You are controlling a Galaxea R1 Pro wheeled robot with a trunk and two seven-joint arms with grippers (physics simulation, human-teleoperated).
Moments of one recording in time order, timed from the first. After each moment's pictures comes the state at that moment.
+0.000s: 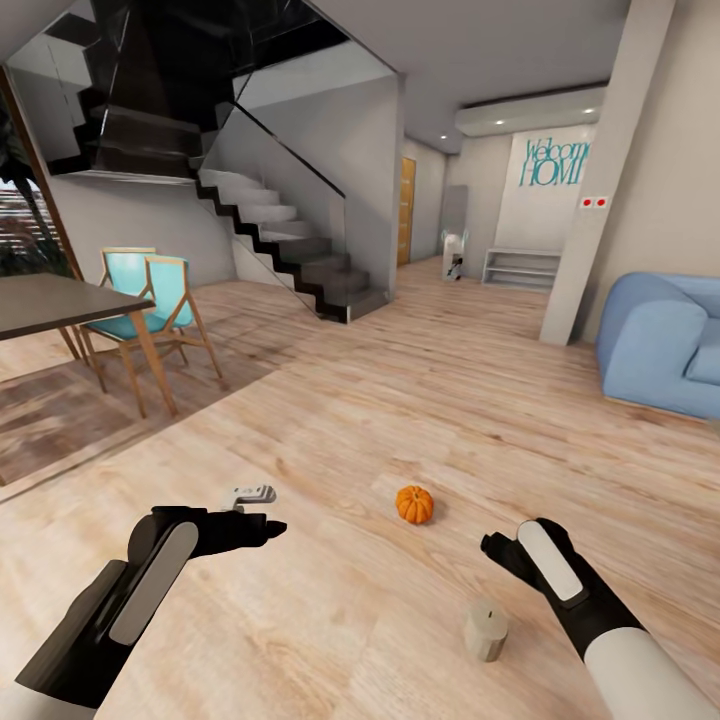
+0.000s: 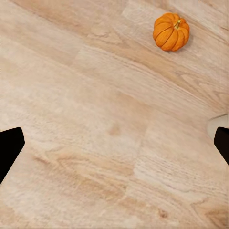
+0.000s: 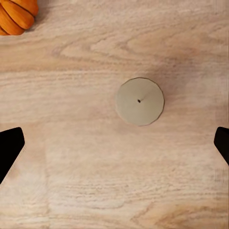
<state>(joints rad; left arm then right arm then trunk) -0.47 0.22 -0.25 -1.47 0.68 1.05 0.20 -0.61 -0.15 0.14 -0.87 -1.03 0.64 -0.73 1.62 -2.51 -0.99</state>
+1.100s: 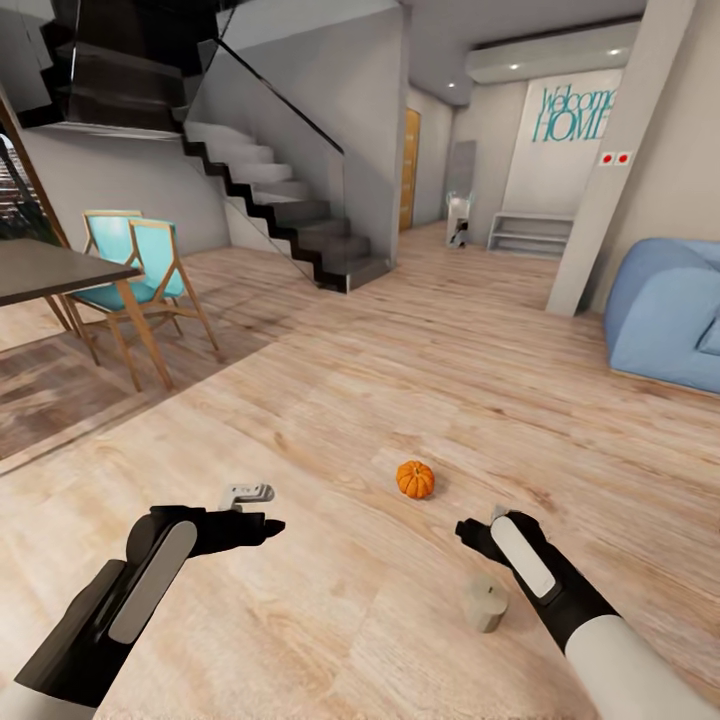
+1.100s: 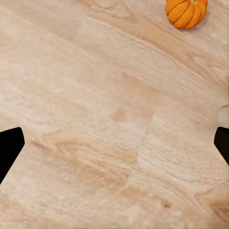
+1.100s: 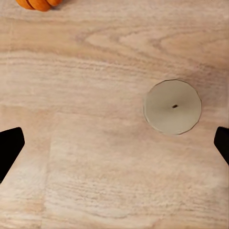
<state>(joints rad) -0.47 0.21 -0.24 -1.47 0.68 1.05 0.21 -0.64 -0.12 0.29 -0.87 -0.97 0.59 -0.62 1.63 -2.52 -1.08</state>
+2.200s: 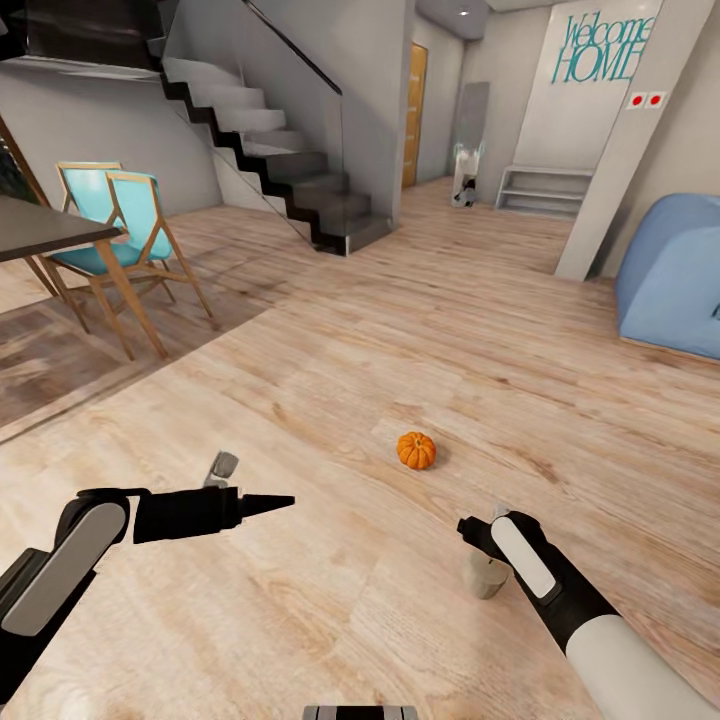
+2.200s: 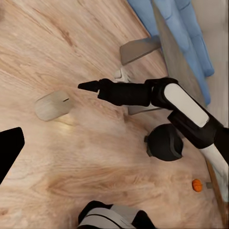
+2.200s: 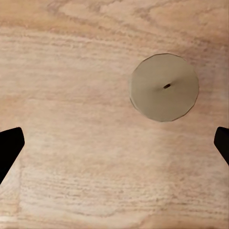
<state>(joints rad) -0.48 0.45 -0.24 -1.59 1.12 1.05 -0.43 -0.64 -0.13 0.29 -0.87 -0.96 0.56 -0.62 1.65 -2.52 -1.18</state>
